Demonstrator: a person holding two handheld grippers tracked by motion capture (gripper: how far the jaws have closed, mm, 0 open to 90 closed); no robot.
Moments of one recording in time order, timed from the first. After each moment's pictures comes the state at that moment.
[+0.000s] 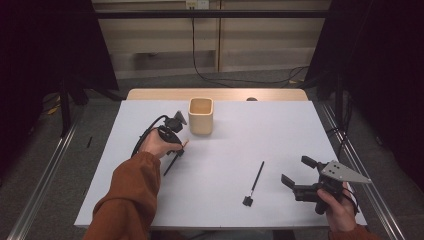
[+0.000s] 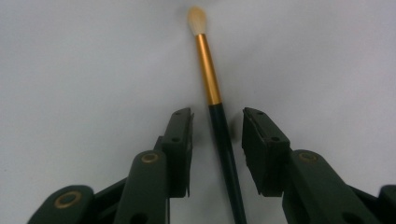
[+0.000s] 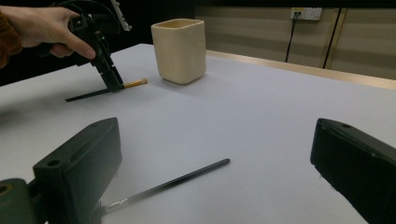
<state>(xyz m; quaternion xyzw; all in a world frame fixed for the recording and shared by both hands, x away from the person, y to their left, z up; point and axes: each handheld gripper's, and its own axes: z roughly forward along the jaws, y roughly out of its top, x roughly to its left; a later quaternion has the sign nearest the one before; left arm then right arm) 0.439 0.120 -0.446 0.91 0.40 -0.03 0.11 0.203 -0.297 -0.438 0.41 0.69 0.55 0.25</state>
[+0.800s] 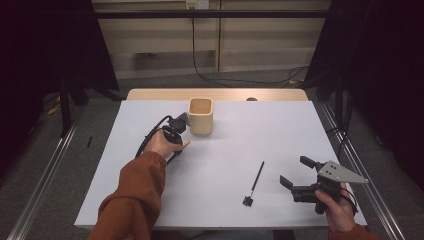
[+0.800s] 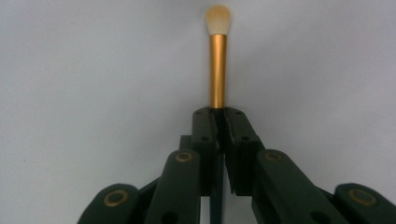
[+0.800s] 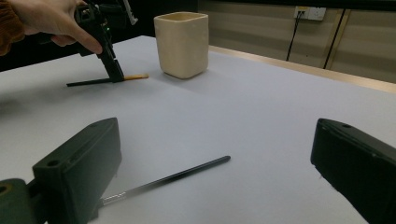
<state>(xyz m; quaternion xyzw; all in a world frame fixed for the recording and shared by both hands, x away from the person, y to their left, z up) 0.437 0.108 -0.448 0.91 0.42 0.00 0.07 0.204 -0.293 -0.439 0.39 0.70 0.53 0.26</state>
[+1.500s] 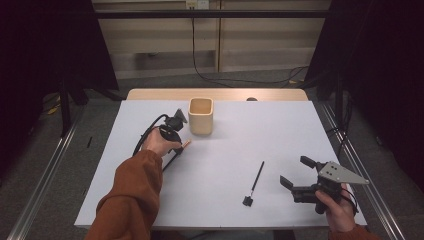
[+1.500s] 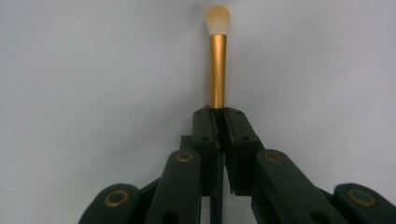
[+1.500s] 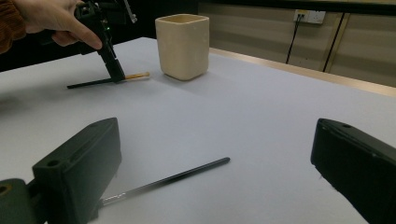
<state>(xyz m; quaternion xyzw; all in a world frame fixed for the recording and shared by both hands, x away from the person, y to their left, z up) 0.440 0.117 -0.444 0.89 0.43 -0.04 0.12 0.203 -0.293 -0.439 0.39 0.70 0.54 0.27</state>
